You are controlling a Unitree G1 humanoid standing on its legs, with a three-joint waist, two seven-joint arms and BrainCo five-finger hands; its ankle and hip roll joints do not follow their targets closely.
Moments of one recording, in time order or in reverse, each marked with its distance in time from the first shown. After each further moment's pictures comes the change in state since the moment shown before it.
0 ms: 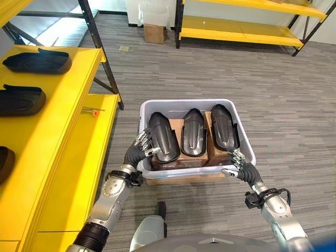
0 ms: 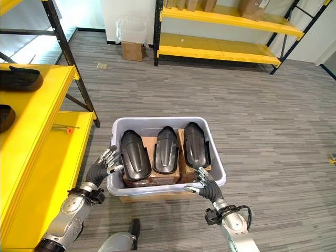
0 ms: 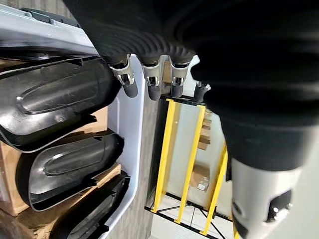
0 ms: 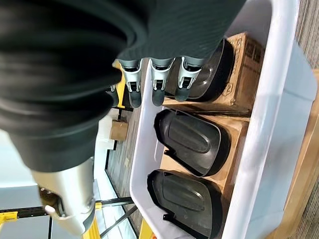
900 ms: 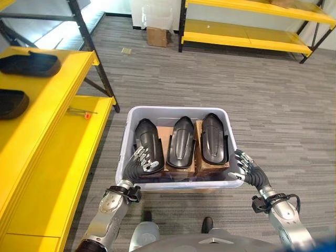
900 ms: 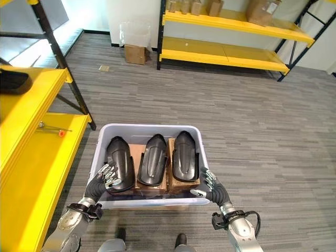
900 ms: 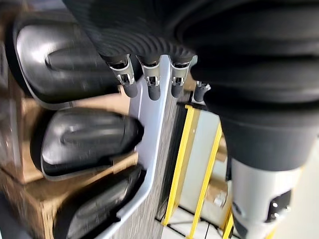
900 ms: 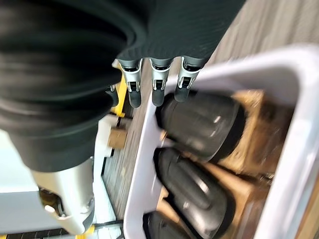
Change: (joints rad) left arm 0.109 -0.018 -0.003 -0.002 -0.026 0.004 -0.021; right arm 0.063 -0.051 -0.059 -0.034 -0.026 0.002 -0.002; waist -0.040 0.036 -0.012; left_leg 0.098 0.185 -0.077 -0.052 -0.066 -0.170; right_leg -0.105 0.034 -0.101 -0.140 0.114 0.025
